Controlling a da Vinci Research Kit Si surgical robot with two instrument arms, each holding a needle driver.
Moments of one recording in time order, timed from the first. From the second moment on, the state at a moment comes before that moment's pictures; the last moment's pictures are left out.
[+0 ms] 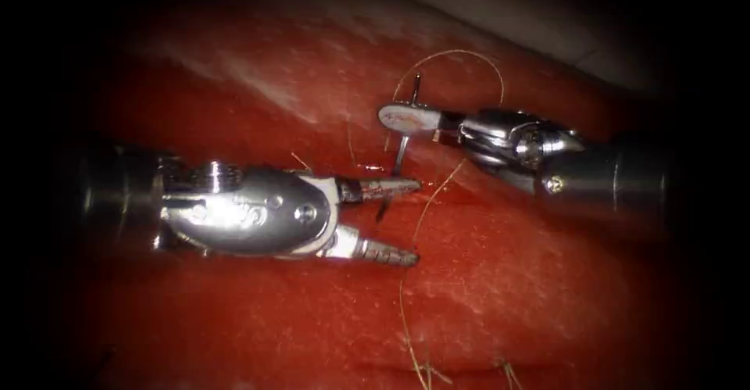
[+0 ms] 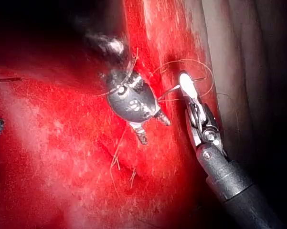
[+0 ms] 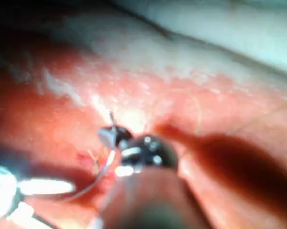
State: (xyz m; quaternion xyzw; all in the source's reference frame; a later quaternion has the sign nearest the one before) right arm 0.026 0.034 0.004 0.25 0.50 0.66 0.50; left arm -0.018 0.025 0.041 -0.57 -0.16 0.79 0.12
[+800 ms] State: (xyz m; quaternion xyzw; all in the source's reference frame) right arm 0.026 0.034 0.004 0.17 0.62 0.44 0.63; left arm -0.014 0.028 0.047 -0.48 -0.23 0.84 0.09
